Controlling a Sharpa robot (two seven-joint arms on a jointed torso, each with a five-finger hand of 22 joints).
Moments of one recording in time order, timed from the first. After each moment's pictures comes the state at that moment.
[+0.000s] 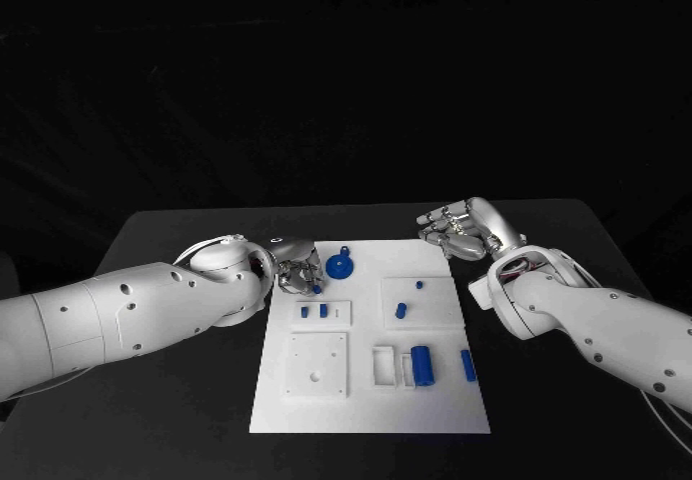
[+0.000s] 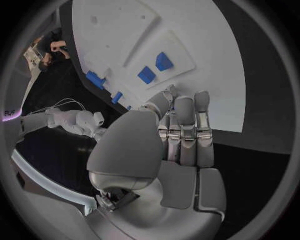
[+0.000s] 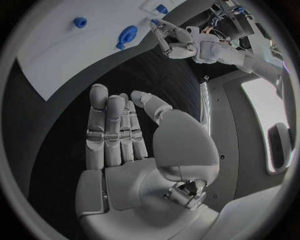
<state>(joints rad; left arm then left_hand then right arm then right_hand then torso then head) 1.32 -0.69 -0.18 1.34 -1.39 -0.16 -0.14 1.44 -0.03 0.27 -0.12 0.17 1.26 0.07 0.06 0.06 1.37 0.01 0.06 0.06 1.36 -0.07 1.14 0.32 0.06 1.19 -0.08 0.44 1.31 1.00 -0.79 0.25 1.44 -1.12 -0.60 0.06 1.19 -0.13 0.47 -0.20 0.48 1.15 0.10 0.07 0.06 1.35 0.02 0.11 0.08 1.35 -0.05 0.75 0.93 0.12 1.46 -0.08 0.19 1.31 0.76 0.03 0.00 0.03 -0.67</state>
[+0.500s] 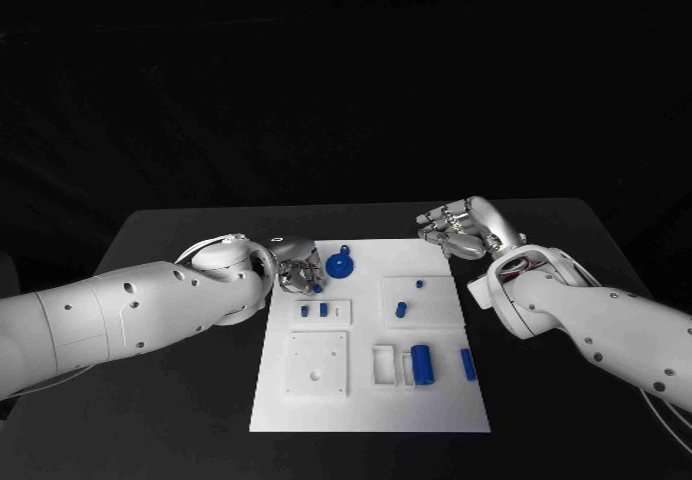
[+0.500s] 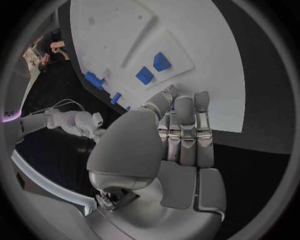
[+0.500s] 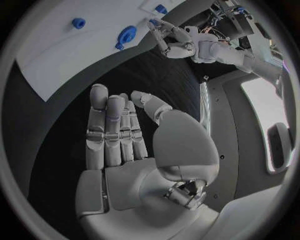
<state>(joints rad) 1.32 -0.68 -0.19 1.33 -1.39 -0.16 -0.13 1.44 -0.03 0.27 -0.12 0.17 1.26 0.07 0.06 0.06 1.37 0.01 0.05 0.06 1.36 -0.07 1.13 0.32 0.06 1.19 -0.08 0.44 1.31 1.00 -0.79 0.25 1.45 -1.12 -0.60 0.06 1.18 -0.13 0.47 -0.21 0.48 1.15 0.10 0.07 0.06 1.35 0.02 0.11 0.08 1.35 -0.05 0.75 0.93 0.12 1.46 -0.08 0.19 1.31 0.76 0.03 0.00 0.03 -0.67</state>
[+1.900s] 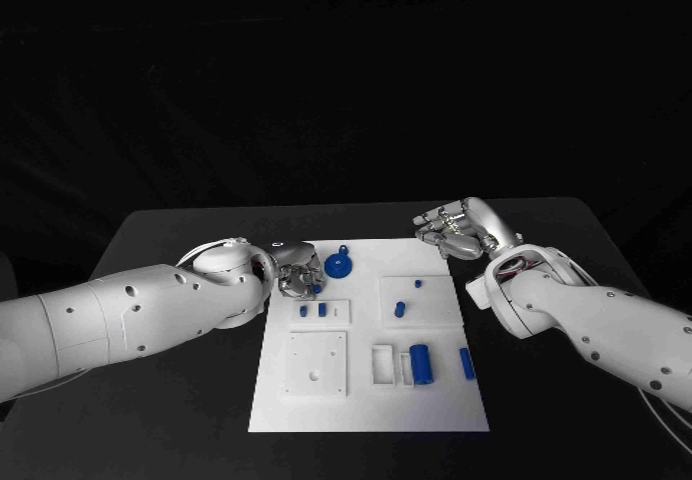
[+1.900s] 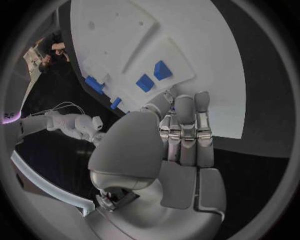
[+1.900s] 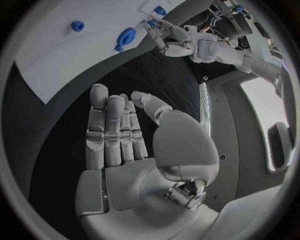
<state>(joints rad) 1.32 -0.67 -0.20 1.32 -1.39 -0.14 -0.14 1.46 -0.03 0.25 -0.14 0.16 1.10 0.06 0.06 0.06 1.36 0.02 0.05 0.06 1.35 -0.06 1.13 0.32 0.06 1.18 -0.08 0.45 1.31 1.00 -0.78 0.25 1.44 -1.12 -0.59 0.06 1.18 -0.13 0.47 -0.21 0.48 1.15 0.10 0.07 0.06 1.33 0.04 0.08 0.07 1.35 -0.05 0.76 0.93 0.12 1.46 -0.07 0.18 1.31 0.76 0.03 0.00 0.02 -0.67</state>
